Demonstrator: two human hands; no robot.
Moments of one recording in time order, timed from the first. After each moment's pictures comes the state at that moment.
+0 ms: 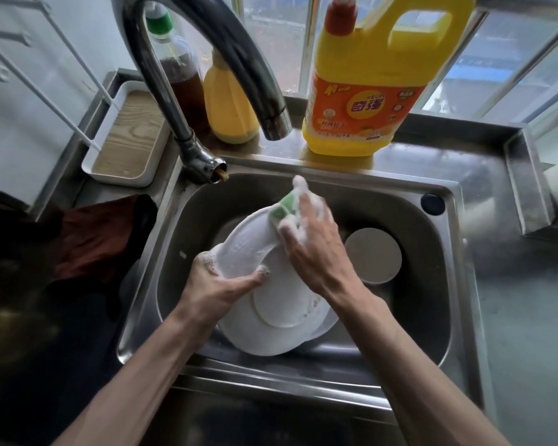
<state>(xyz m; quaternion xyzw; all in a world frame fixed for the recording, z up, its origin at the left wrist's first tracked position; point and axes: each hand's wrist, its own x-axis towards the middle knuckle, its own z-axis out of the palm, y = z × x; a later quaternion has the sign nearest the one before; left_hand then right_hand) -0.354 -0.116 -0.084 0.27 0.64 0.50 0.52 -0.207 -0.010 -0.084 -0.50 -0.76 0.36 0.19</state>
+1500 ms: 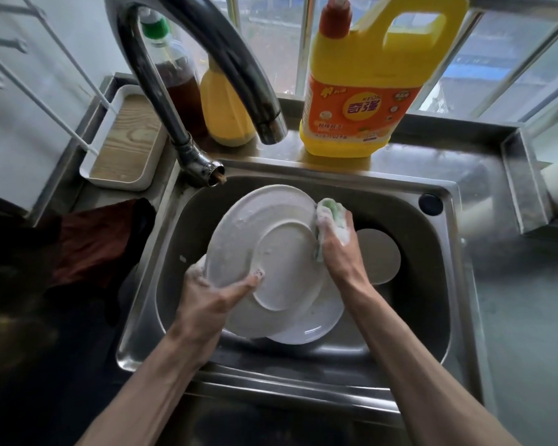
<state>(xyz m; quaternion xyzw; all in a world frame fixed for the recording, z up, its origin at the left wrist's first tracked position) -0.348 -0.127 -0.080 0.22 0.63 0.54 0.52 -0.178 0.002 -0.120 -0.62 -0.51 0.52 0.28</state>
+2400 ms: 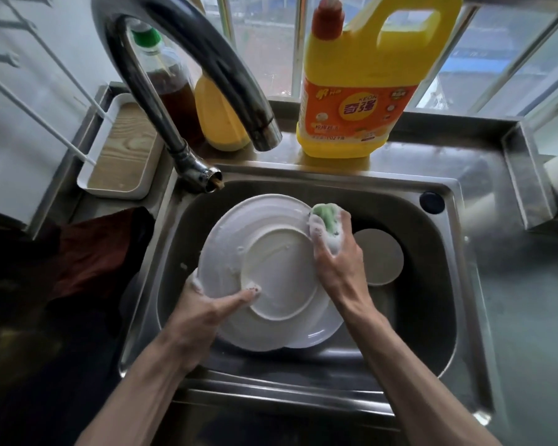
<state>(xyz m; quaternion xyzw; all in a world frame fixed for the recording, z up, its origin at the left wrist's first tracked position) -0.361 -0.128 -0.080 0.22 0.61 0.50 0.57 -0.182 -0.014 -0.115 -0.61 -0.58 0.44 0.30</state>
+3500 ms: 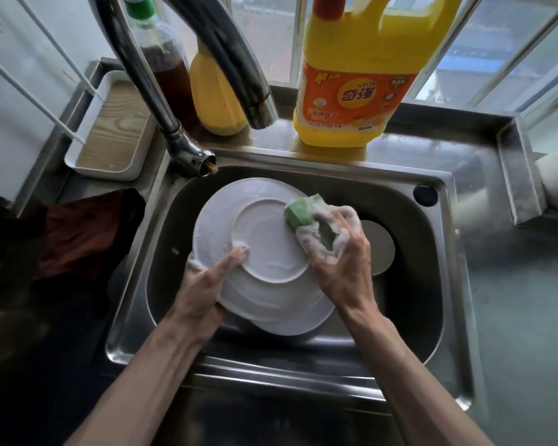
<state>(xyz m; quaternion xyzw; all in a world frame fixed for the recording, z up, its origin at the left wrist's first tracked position) -0.348 -0.116 -0.095 0.08 0.56 0.58 0.59 -0.163 -0.027 -0.108 -0.54 -0.70 0.33 0.34</state>
